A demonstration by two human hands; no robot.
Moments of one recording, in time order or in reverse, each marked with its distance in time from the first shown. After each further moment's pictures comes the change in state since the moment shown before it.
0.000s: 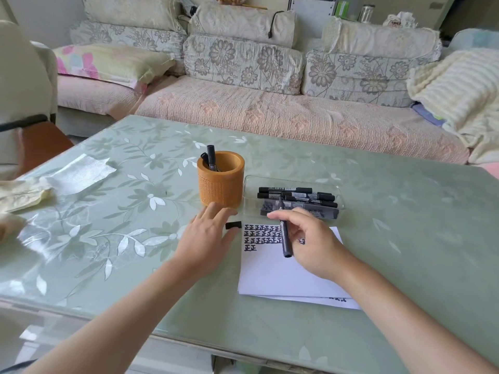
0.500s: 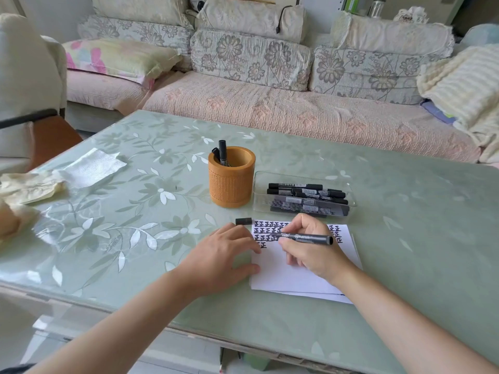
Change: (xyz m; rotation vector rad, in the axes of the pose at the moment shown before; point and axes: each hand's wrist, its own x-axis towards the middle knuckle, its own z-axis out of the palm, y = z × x) left_hand -0.032 0.004 -0.011 -0.153 -0.196 0.298; right_hand -0.003 -0.002 0.028 0.403 0.059 0.301
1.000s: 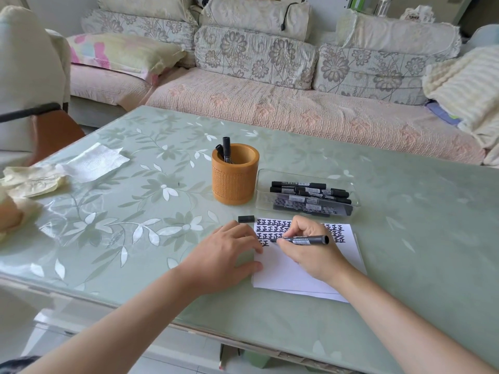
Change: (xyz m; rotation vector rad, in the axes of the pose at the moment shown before) left_hand -0.001 -0.001 0.003 -0.007 0.004 0.007; right_hand 0.002 0.010 0.007 -0.141 0.054 -0.063
